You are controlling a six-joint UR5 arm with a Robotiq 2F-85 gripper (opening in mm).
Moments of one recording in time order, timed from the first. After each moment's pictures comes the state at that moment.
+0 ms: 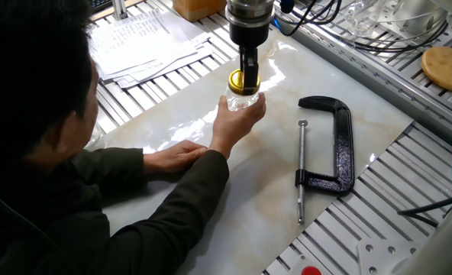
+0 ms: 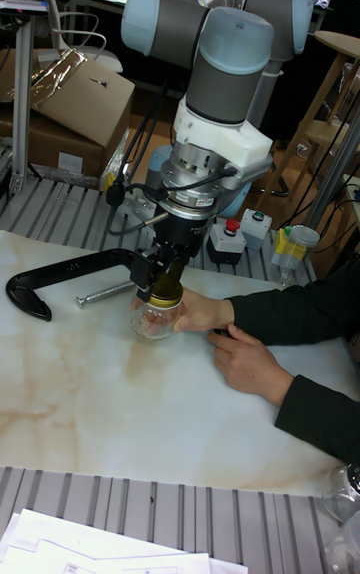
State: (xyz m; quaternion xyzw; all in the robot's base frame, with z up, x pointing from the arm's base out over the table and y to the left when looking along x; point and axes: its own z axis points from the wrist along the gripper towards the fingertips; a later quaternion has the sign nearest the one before) arm 0.527 -0.015 0.156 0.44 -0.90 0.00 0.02
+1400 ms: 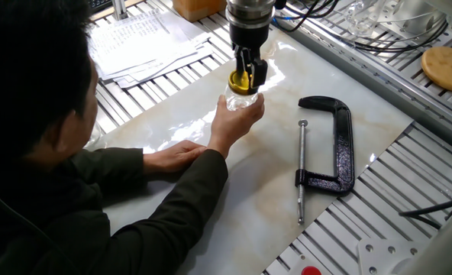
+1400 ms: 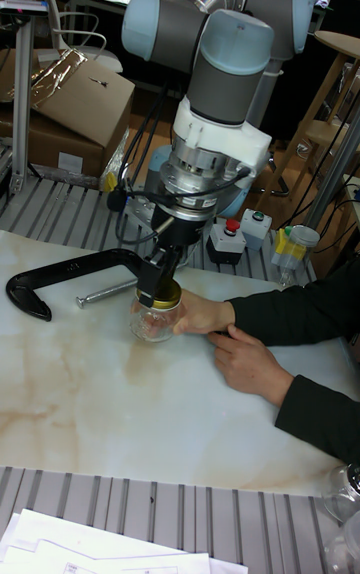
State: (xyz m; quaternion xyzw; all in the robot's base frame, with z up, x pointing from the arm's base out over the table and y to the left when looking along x) arm 0.538 -0.022 0.153 0.57 -0.82 0.02 0.01
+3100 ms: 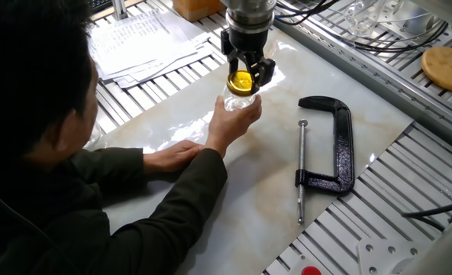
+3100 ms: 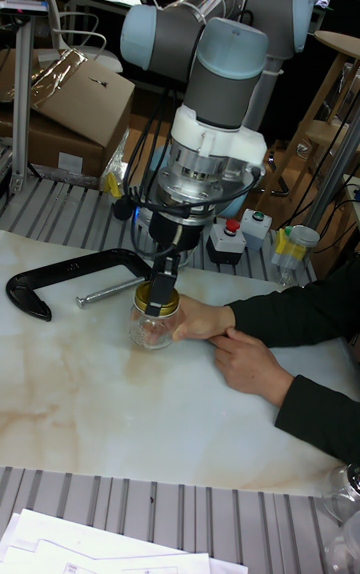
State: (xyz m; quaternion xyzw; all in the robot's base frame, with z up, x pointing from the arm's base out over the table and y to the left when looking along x) arm 0.551 -0.018 0.146 0.70 -0.71 0.04 -0.02
